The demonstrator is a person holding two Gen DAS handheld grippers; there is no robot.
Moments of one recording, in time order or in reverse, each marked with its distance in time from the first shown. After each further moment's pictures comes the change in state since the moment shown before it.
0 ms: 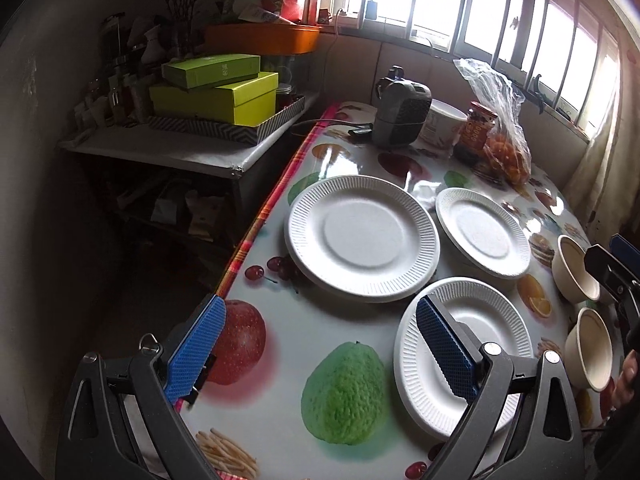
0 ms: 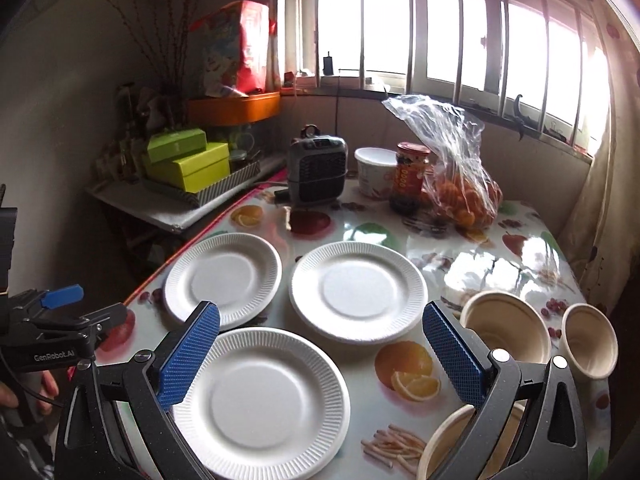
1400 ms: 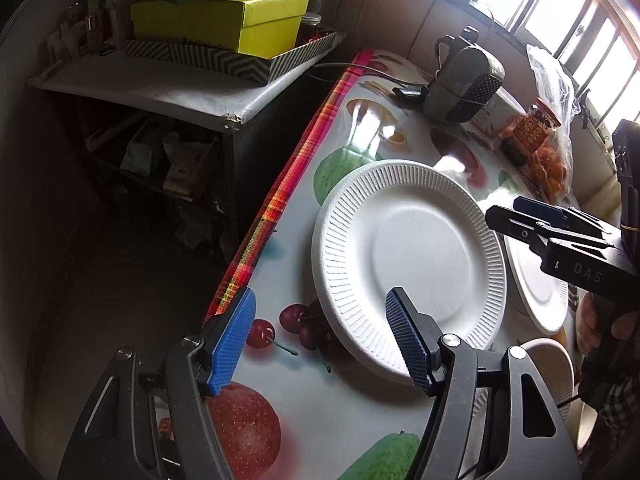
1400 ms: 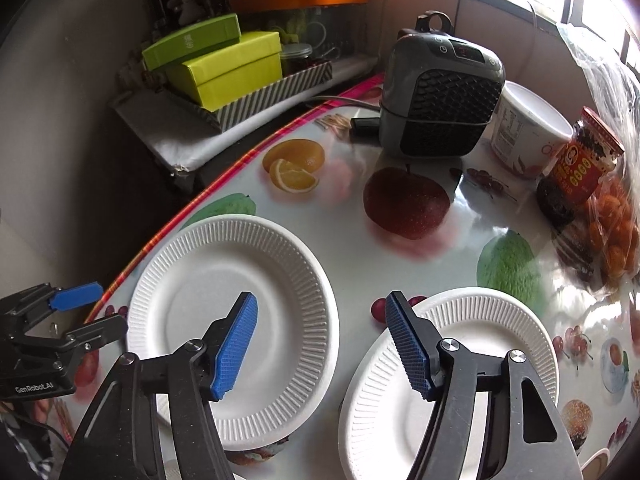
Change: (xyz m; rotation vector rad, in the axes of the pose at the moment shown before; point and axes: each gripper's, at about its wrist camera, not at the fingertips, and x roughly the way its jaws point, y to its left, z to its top) left arm 0.116 0.046 0.044 -0.130 0.237 -0.079; right arm 0.228 0.042 0.064 -0.165 0.394 0.247
